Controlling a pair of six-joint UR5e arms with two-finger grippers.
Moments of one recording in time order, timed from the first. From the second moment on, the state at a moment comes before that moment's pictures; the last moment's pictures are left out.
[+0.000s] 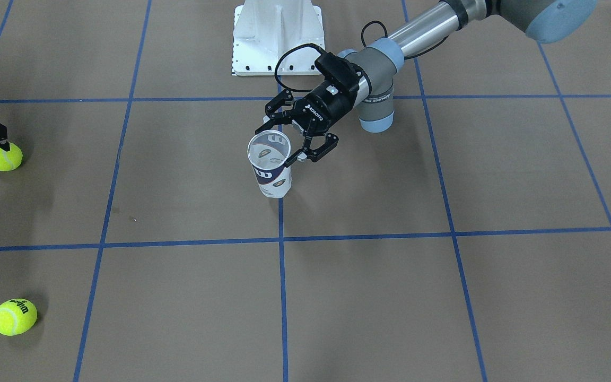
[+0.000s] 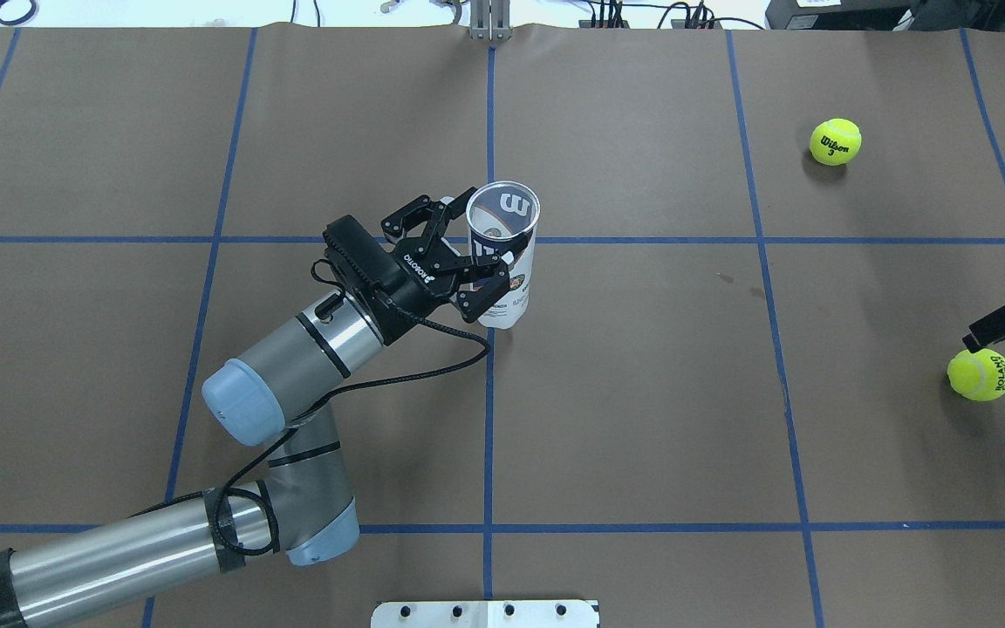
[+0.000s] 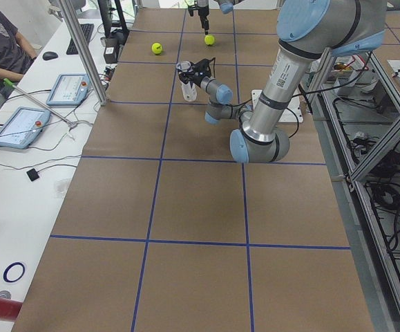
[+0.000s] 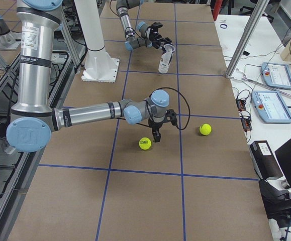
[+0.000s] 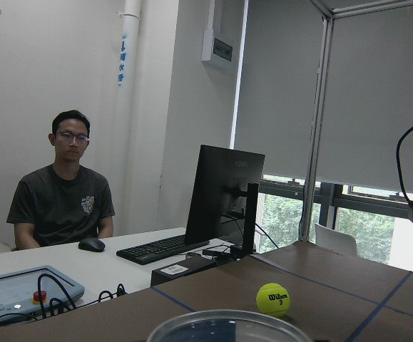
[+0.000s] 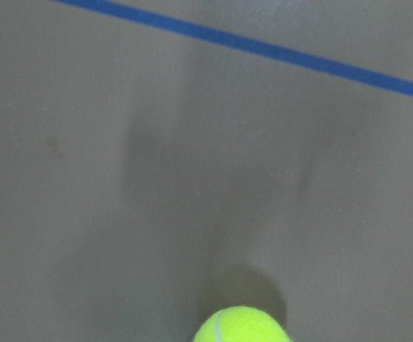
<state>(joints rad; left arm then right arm) -0.39 -2.25 -1.26 -3.38 -1.15 -0.40 1.08 -1.72 1.83 -1.35 2.28 0.30</state>
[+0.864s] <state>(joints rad) -0.38 -2.25 -1.26 -3.37 -1.15 -0.40 1.01 -1.73 1.79 -1.34 2.23 0.31</state>
